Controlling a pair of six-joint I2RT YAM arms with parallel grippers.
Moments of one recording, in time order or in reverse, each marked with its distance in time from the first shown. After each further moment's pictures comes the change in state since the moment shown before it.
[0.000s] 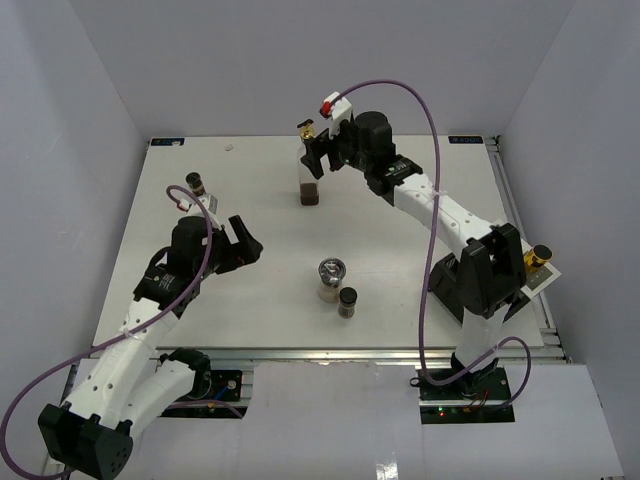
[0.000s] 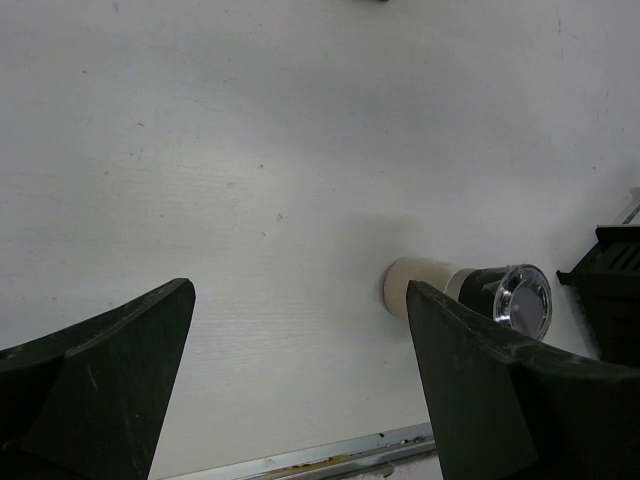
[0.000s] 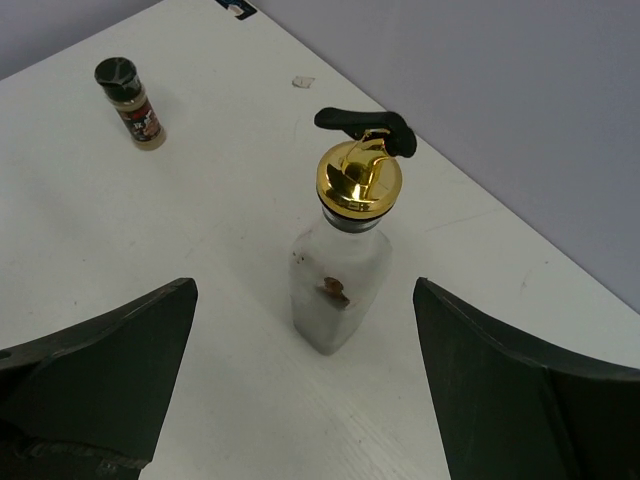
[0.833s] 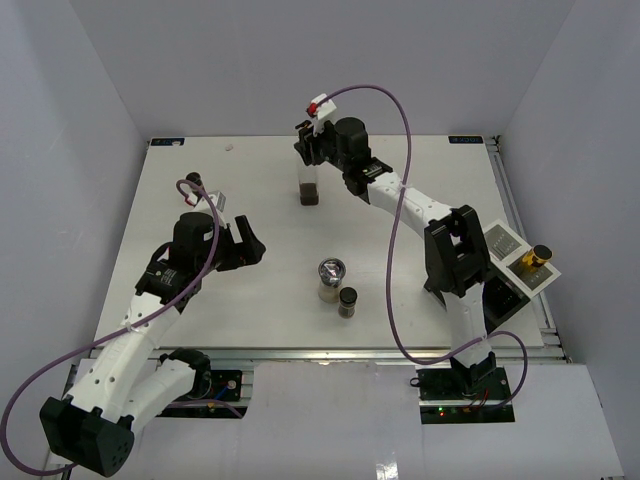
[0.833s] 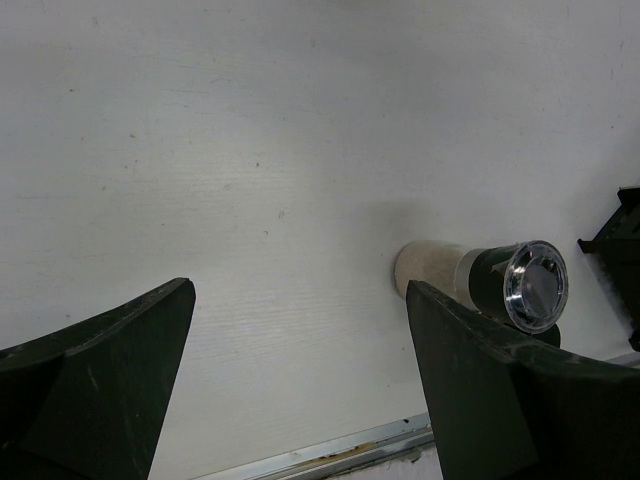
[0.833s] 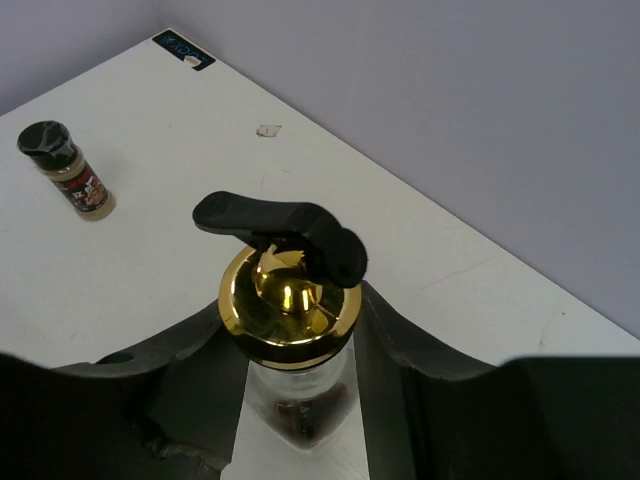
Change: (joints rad) left arm 0.003 0.036 0.023 -0.001 0.056 0.101; right arm 0.019 0.263 0.131 0.230 0.083 0.062
